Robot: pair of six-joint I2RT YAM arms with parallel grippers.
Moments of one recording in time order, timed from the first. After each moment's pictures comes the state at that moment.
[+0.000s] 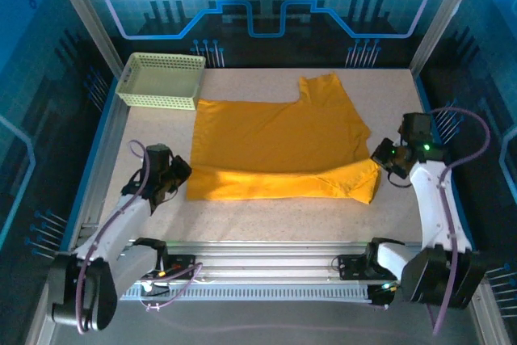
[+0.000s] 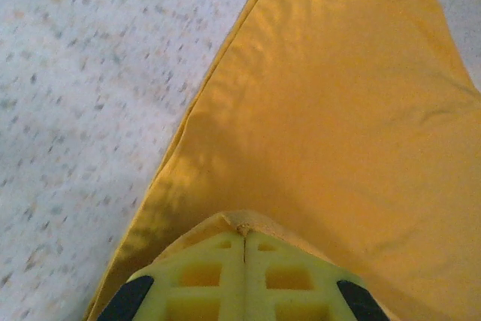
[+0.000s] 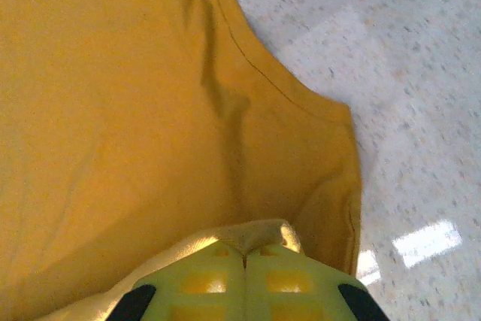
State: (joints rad) left arm -0.08 1.01 0.48 -0.27 0.08 -0.87; right arm -0.16 1.14 1.01 -0.96 -0.10 0.48
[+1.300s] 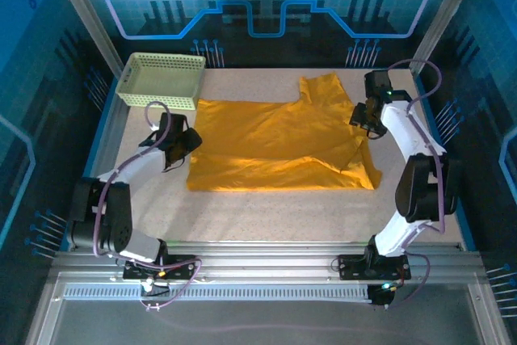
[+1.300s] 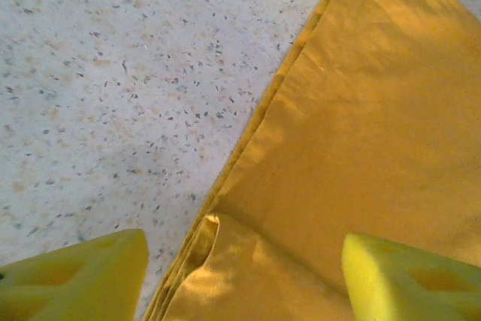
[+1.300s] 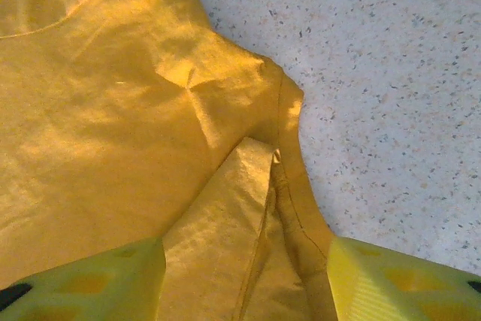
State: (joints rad) left arm -0.12 1.42 0.82 -0.30 -0.12 -0.77; right arm 0.01 1.65 1.38 -0.86 0.15 0.41
